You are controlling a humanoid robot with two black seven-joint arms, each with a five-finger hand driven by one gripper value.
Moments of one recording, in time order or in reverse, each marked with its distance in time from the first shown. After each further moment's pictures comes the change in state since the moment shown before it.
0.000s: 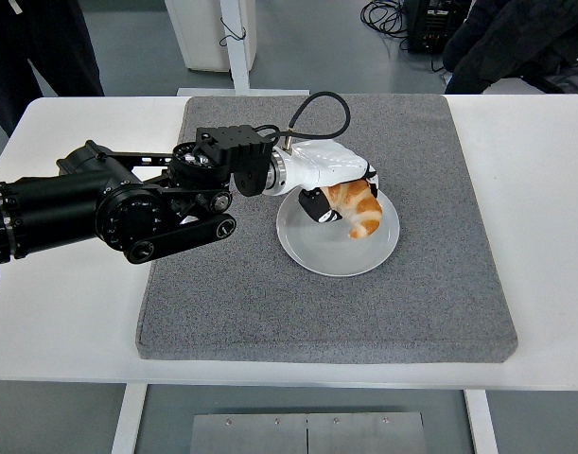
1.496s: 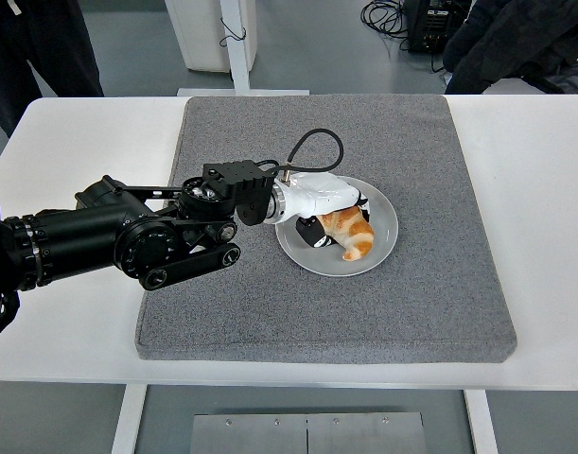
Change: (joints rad) left arm 0.094 -0.031 -0.001 0.056 0.045 0.015 0.003; right arm 0.000 0.000 0.000 0.000 0.000 0.000 -0.001
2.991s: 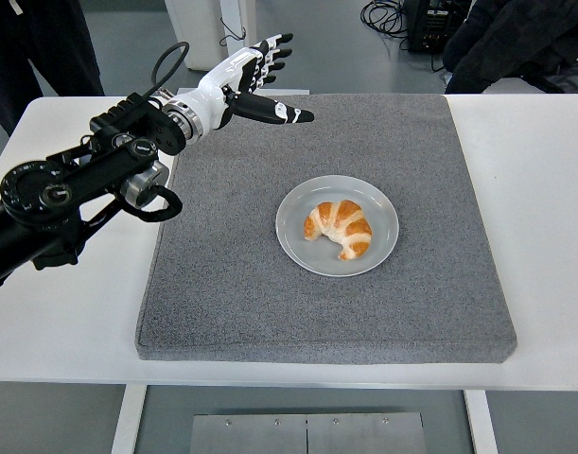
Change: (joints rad) left arm 0.232 0.193 -0.614 -0.088 -0.872 0.137 0.023; right arm 0.000 0.000 0.000 0.000 0.000 0.000 0.001
